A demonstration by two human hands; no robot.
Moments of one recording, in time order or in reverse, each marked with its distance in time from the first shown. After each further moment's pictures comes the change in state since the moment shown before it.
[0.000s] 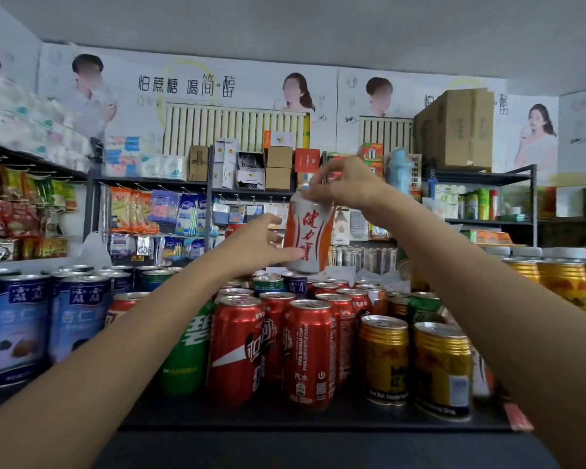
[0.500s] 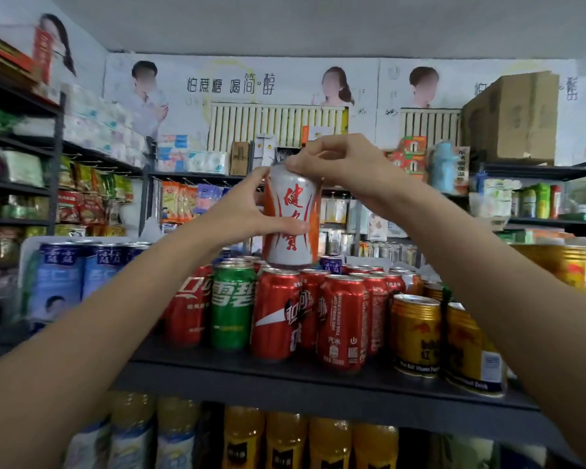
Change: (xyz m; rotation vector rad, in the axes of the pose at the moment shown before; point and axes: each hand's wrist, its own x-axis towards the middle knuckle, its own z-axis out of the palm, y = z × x) left_hand -0.077 0.009 -0.035 -0.211 0.202 0.030; right_hand -0.053 -0.046 0.031 0.184 -0.146 -0.210
